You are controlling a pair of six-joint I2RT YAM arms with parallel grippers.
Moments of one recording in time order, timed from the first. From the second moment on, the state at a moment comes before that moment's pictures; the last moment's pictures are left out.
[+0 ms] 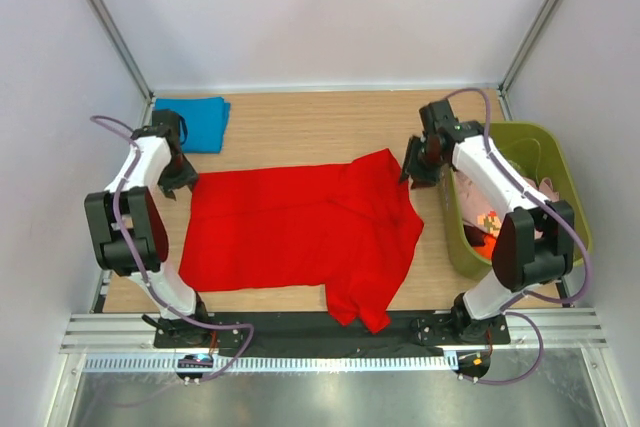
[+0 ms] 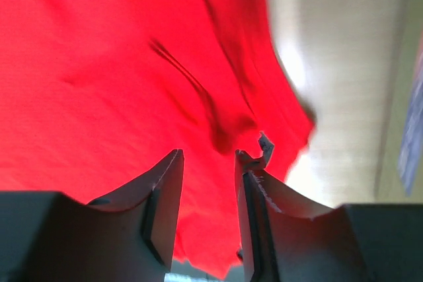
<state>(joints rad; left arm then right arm) 0.14 1.75 1.31 -0.88 -0.26 -0.49 0.22 1.57 1.24 -0.88 -0.10 0.54</state>
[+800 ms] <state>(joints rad) 0.14 1.93 1.40 -0.74 0.12 -0.52 0.22 2.16 1.85 -0.83 -0.11 0.47</state>
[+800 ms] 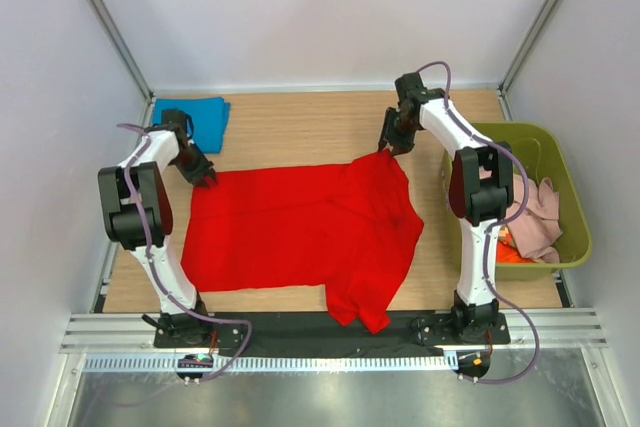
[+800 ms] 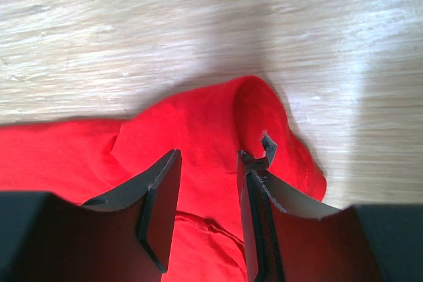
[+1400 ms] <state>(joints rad) 0.14 1.83 1.31 -0.75 0.13 -0.50 0.32 1.91 1.57 -0.91 -0.08 0.36</state>
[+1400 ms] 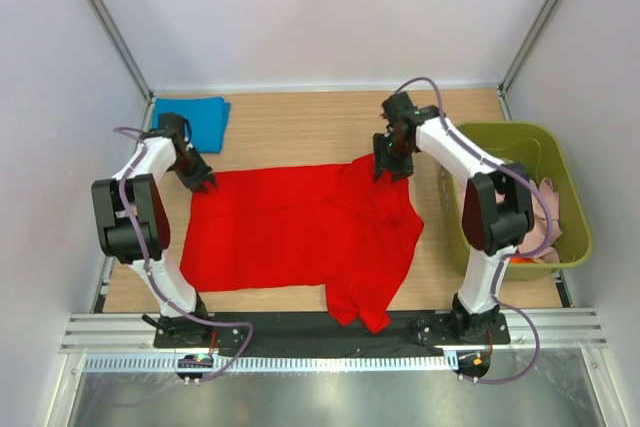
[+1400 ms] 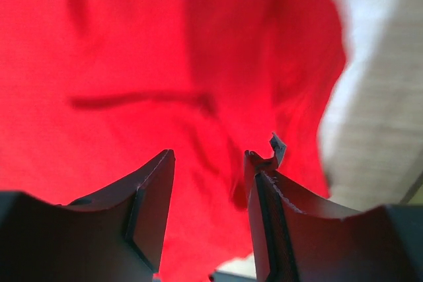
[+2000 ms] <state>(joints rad) 0.13 1.71 1.22 -0.78 0.13 -0.50 0.42 2.01 1.52 -0.86 -0.04 0.26</state>
